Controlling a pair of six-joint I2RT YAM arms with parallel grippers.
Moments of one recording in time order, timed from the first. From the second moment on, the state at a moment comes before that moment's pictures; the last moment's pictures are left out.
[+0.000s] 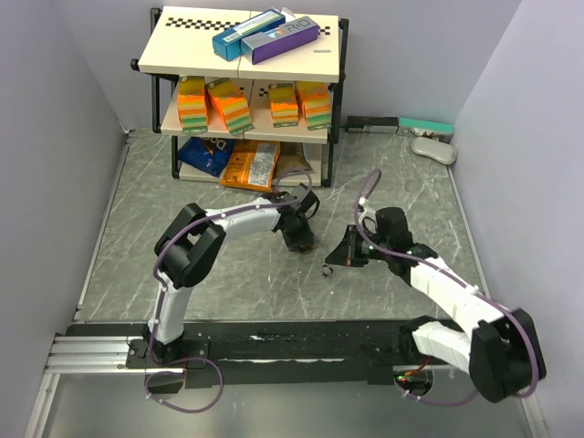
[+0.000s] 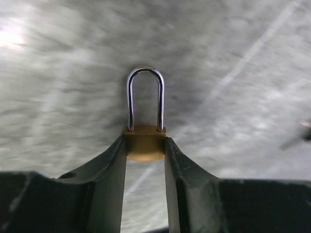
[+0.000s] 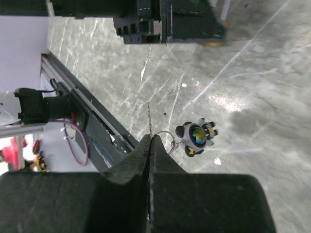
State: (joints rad) left arm -0.80 2.07 1.49 -0.60 -0.01 -1.09; right arm 0.35 1.03 0.55 -0.20 -0.61 0.53
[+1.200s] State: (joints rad) left arm -0.79 2.00 1.30 -0.29 0.14 -1.21; right arm 0.35 1.54 0.56 0.06 -0.64 0.61
